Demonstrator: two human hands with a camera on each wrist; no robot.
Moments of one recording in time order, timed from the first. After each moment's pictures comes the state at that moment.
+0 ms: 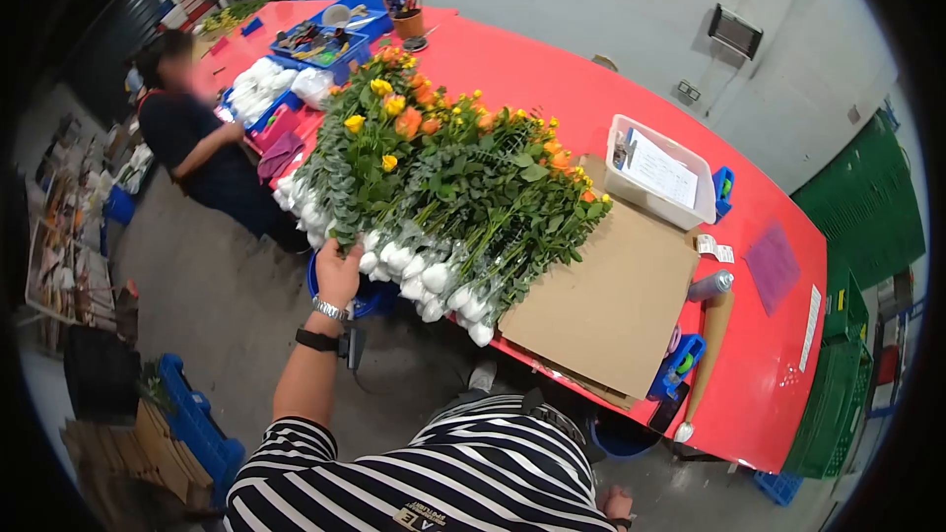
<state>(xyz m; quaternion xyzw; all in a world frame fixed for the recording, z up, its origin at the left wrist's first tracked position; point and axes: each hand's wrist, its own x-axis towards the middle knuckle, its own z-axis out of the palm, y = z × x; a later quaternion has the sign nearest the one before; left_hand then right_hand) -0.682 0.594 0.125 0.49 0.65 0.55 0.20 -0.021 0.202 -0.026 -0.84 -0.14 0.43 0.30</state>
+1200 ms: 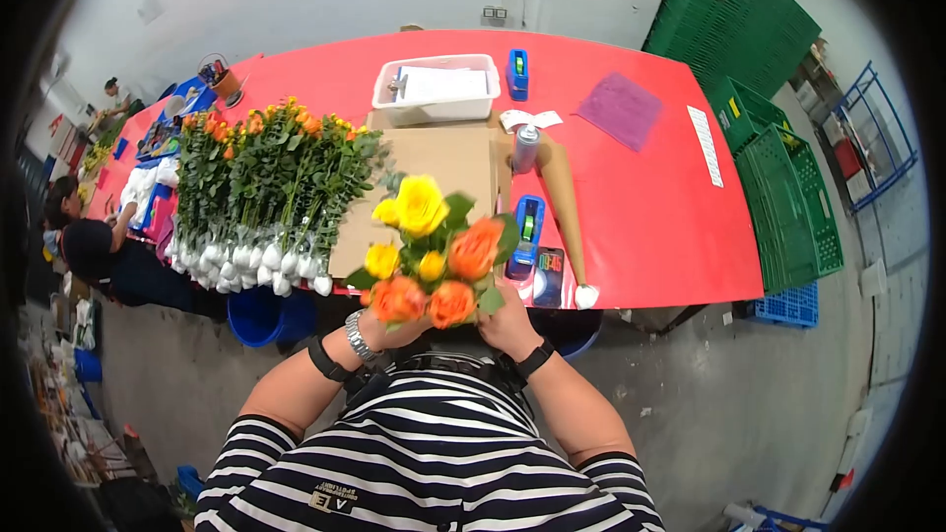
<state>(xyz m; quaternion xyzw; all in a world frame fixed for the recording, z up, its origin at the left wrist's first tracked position) -0.228 0.428 0.217 0.84 0.26 0.17 0.44 -0.029 0.354 0.138 -0.53 -0.63 0.28 0.49</state>
